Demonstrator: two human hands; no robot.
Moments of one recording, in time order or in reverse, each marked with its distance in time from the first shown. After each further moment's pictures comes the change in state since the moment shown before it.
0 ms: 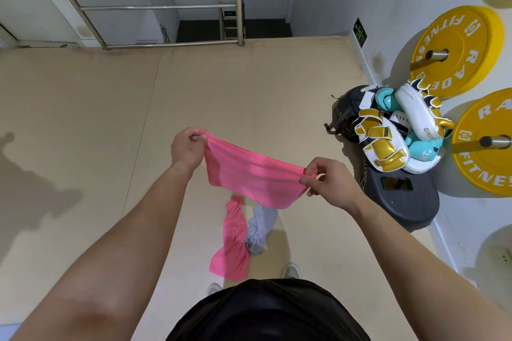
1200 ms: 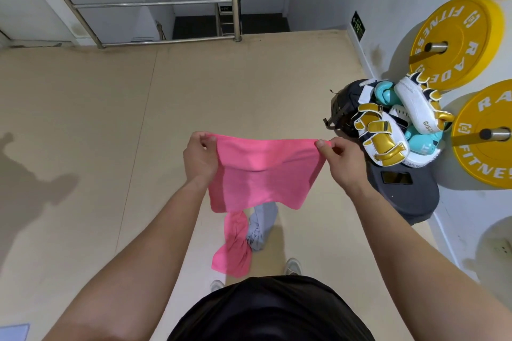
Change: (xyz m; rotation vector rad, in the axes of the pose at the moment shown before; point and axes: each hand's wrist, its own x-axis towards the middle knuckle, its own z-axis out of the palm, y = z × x) left_hand -0.038 0.006 0.022 0.057 0.092 0.092; right_hand 0.023 0.001 -0.008 0.041 0.409 0.041
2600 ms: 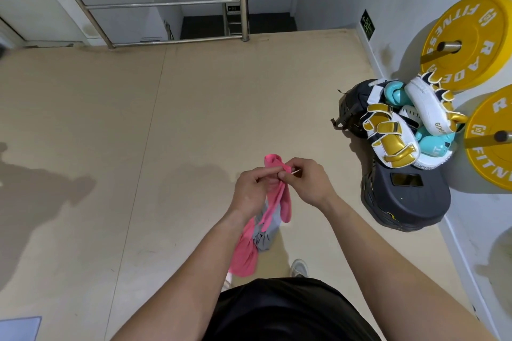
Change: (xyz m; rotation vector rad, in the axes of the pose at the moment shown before) left_hand -0.095 0.022 0.023 -0.391 -0.588 -0.102; right_hand -0.033 -0.021 0.065 -0.017 -0.393 -0.007
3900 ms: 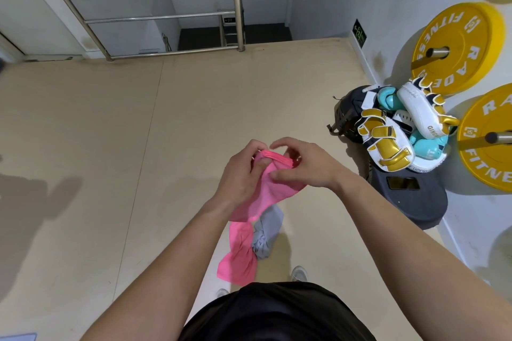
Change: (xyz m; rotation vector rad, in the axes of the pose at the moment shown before) left_hand 0.012 0.040 -0.020 0.515 0.014 0.438; right_hand 0.010 -0.043 -0.053 -0.195 -0.210 -0.227
